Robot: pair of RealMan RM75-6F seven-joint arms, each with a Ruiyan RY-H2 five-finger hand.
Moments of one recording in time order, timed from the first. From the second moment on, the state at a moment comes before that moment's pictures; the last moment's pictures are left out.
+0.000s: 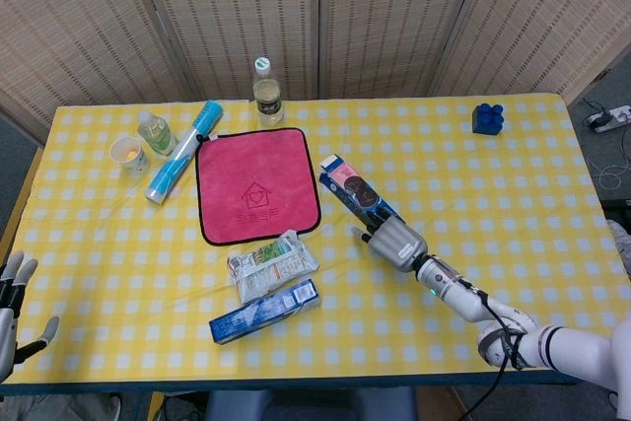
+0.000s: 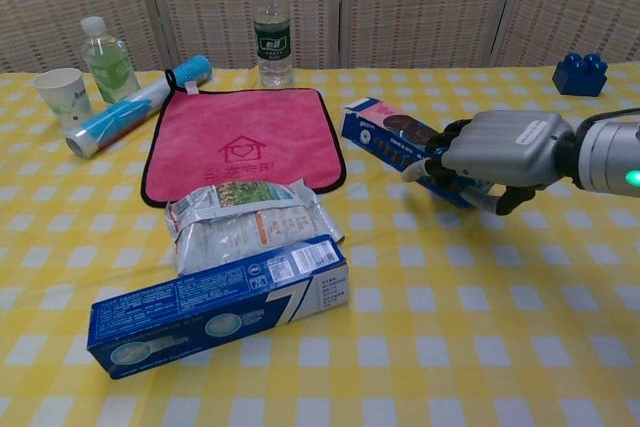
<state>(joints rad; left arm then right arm) 0.03 -1.13 -0.03 -1.67 1.49 1.60 0.09 0.80 -1.41 0.05 -1.40 -1.35 0.70 -0.59</state>
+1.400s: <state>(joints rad) 0.02 -1.14 -0.02 -1.66 1.49 1.56 0.09 0.84 -1.46 0.17 -1.25 -0.67 0.75 -0.64</state>
